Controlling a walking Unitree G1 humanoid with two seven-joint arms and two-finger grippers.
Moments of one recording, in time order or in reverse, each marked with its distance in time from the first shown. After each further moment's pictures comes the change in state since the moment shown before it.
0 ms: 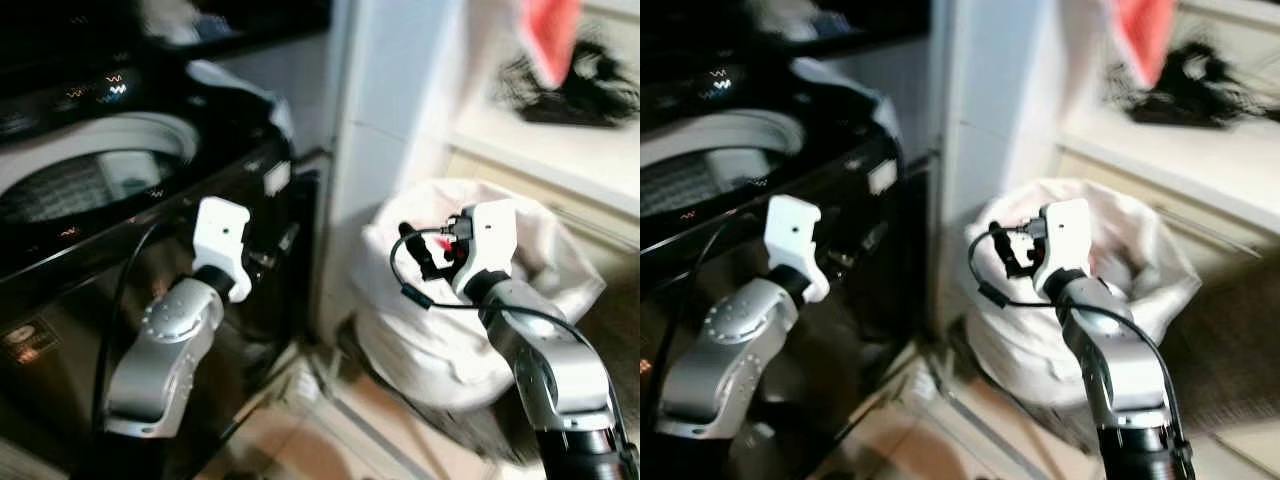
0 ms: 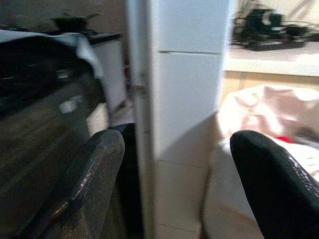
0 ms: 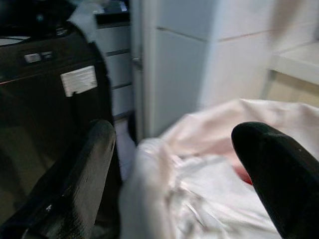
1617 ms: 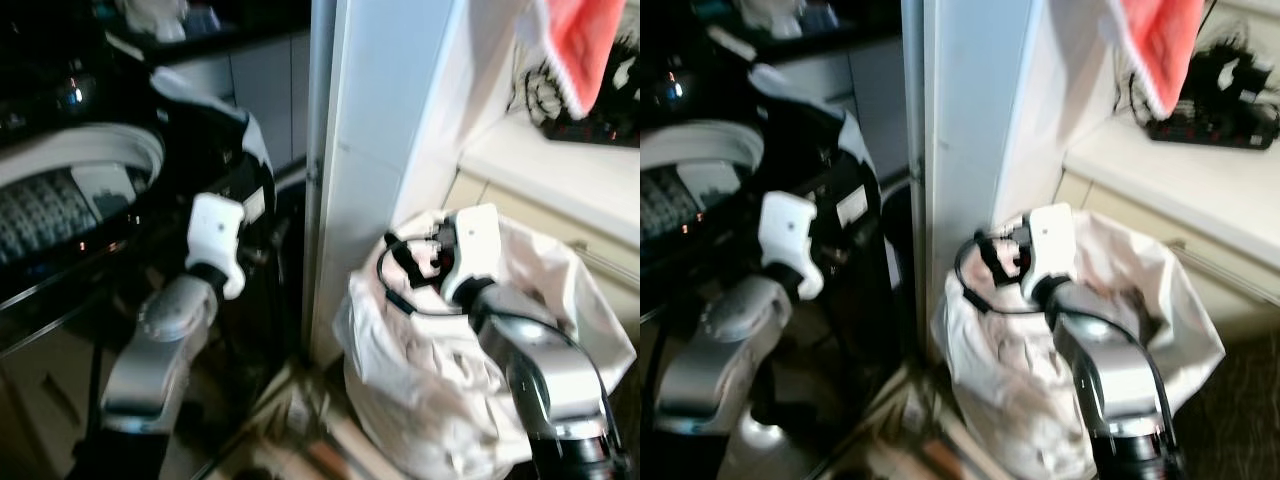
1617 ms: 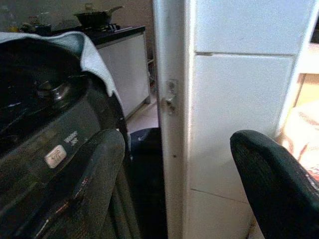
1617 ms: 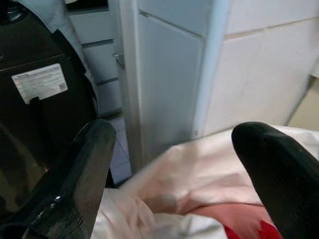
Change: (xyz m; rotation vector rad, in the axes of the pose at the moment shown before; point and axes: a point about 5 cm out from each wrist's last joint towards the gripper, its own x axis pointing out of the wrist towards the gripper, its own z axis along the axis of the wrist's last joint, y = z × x) left arm 0.000 0.009 0.000 0.041 0.003 0.037; right arm 0.000 0.009 -0.005 -0.006 0.058 0.038
